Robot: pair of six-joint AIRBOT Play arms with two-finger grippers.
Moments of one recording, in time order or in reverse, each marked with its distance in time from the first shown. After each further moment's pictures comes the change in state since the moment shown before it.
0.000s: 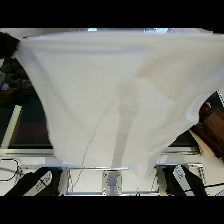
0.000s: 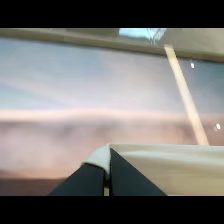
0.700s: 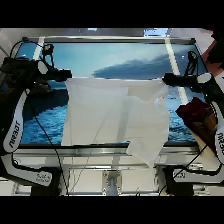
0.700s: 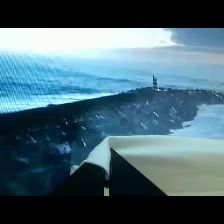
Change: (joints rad) left arm -0.169 -0.574 -0.071 0.257 0.267 -0.124; right arm 0.479 -0.568 -0.195 -0.510 -0.592 0.169
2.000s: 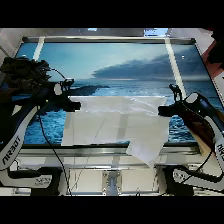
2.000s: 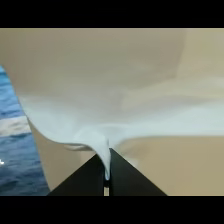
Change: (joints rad) left arm -0.140 0.143 -0.387 0.072 -0.274 0.022; right arm 0.010 0.110 -0.374 -0.293 0.285 0.035
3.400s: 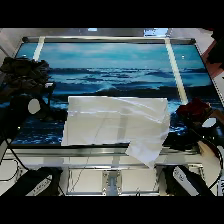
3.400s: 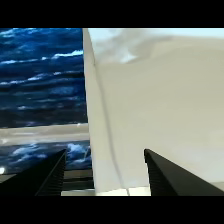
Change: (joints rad) left arm -0.003 0.509 -0.242 0.078 -0.143 -0.107; right arm -0.295 0.371 -0.357 -0.012 0.492 0.106
